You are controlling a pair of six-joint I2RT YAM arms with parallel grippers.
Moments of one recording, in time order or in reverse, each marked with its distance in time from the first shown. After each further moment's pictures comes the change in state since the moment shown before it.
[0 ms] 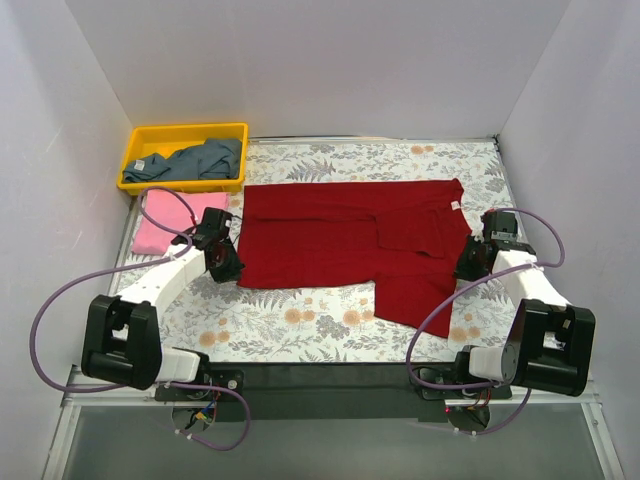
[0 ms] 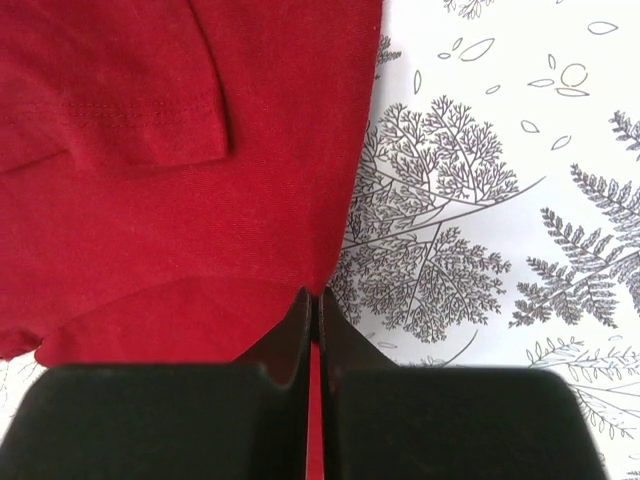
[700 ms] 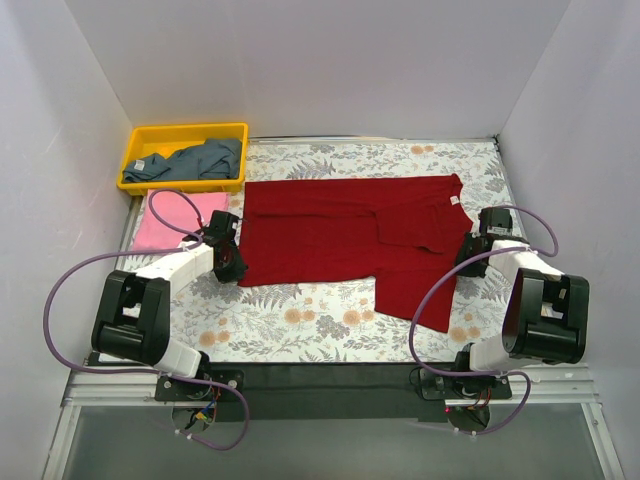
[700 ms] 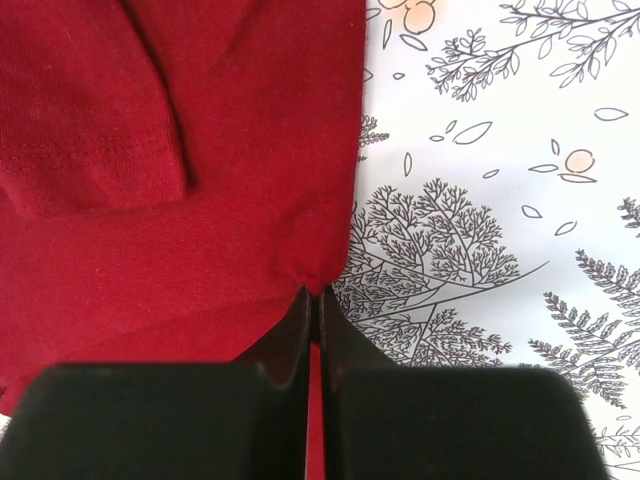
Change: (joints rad) left arm -0.009 0.127 -0.025 0.144 -0.042 0.014; right arm -0.001 0.160 0.027 0.112 0.022 0.001
